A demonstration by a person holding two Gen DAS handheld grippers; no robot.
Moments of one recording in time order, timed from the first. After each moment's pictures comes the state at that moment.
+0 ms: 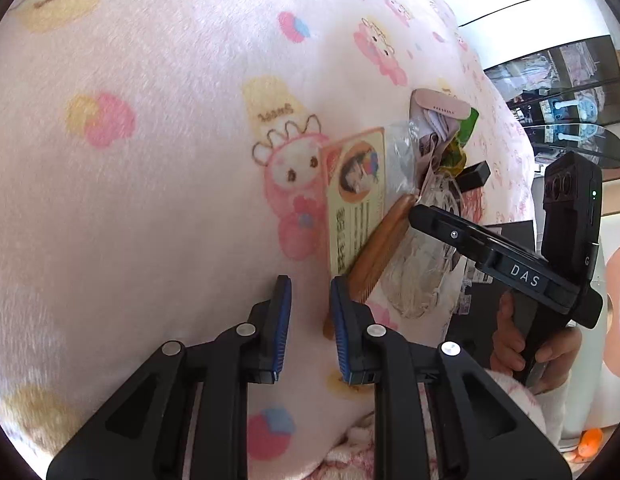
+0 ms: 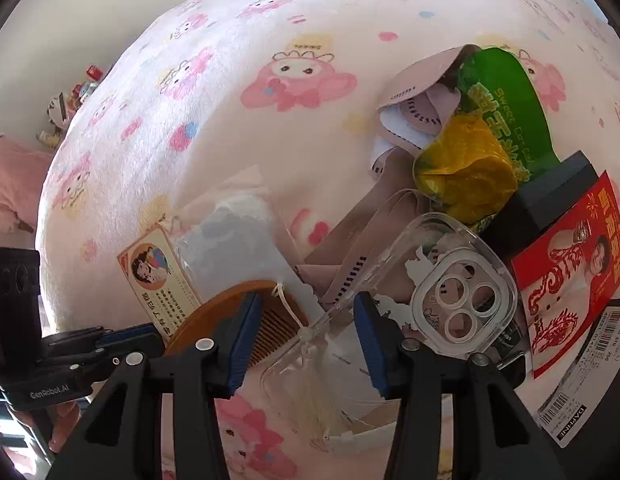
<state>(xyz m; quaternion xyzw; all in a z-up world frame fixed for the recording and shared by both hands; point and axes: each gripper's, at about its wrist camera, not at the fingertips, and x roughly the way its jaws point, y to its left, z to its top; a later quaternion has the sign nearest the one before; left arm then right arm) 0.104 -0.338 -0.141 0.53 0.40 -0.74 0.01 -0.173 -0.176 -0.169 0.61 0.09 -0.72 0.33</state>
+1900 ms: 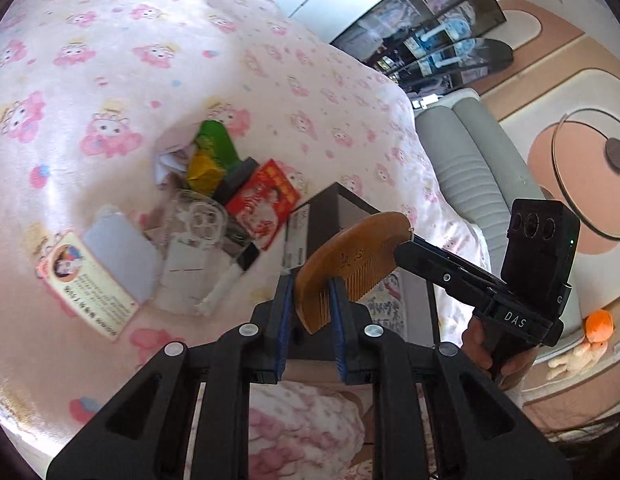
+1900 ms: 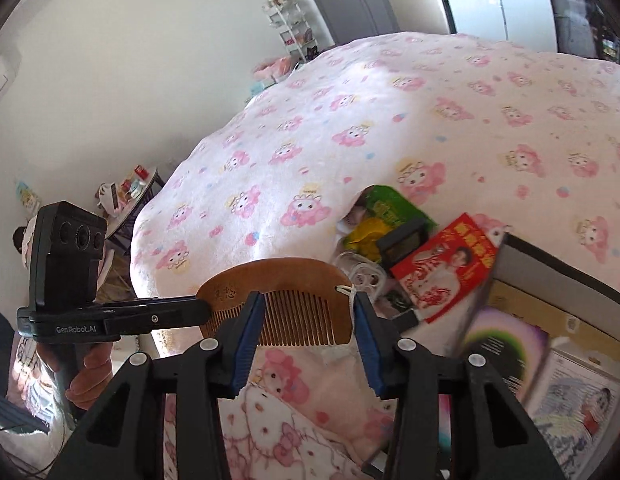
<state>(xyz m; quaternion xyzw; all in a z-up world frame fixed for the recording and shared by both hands) 0.053 -0.201 0.024 0.47 0.30 -0.81 -0.19 -0.109 0.006 0.011 0.46 -0.05 -0.82 0.35</state>
